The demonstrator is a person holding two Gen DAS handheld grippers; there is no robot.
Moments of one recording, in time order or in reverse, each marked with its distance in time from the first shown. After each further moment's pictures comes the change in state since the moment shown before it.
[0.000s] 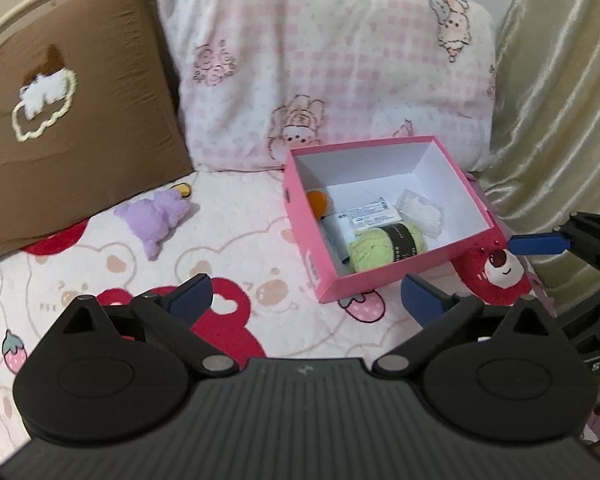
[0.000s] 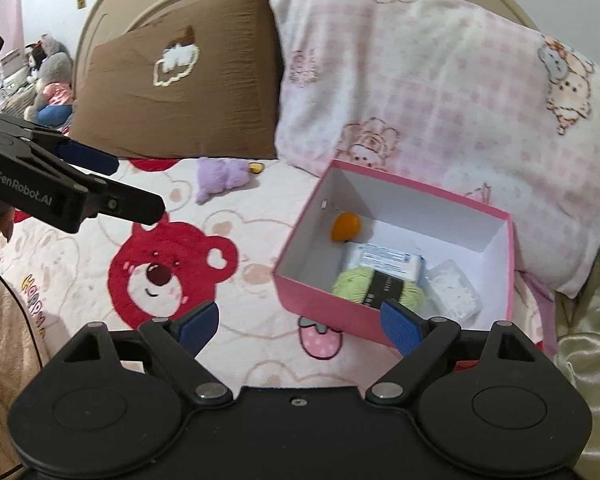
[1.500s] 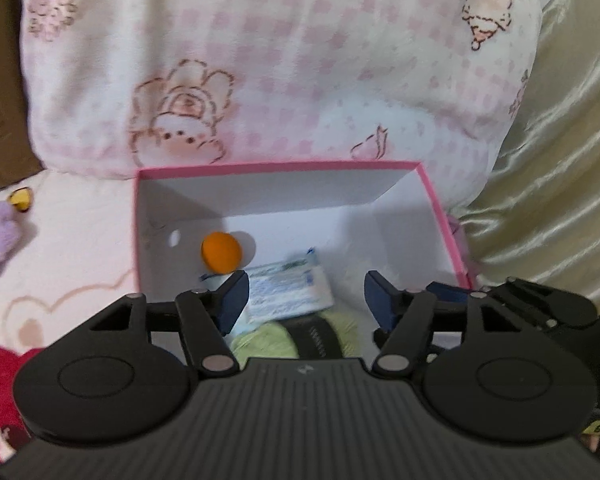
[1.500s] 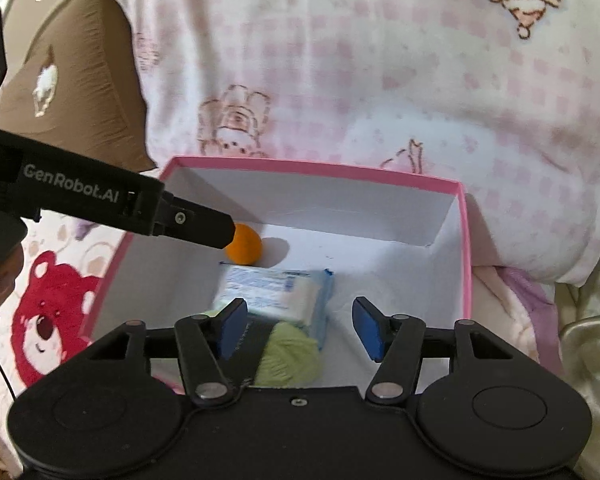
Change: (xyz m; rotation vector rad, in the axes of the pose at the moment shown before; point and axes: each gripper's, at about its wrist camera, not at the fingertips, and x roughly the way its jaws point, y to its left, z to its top) left arm 0.214 -0.079 0.100 -0.145 0.131 -0.159; right arm 0.125 -0.164 0.021 0.173 0.012 -0.032
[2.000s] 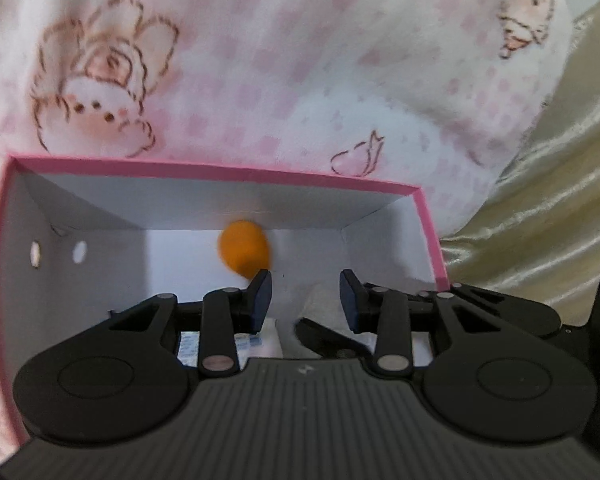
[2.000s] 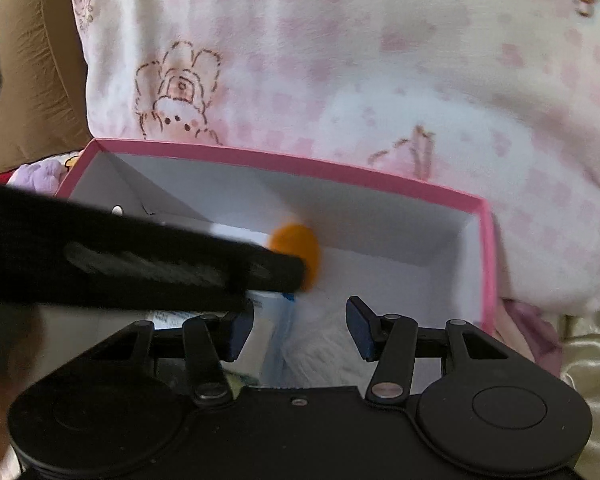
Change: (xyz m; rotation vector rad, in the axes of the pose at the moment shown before) left arm 0.091 -0.001 0.023 -0.108 -0.008 -0.162; right arm 0.079 -0.021 0.034 -0.021 0.108 -0.083
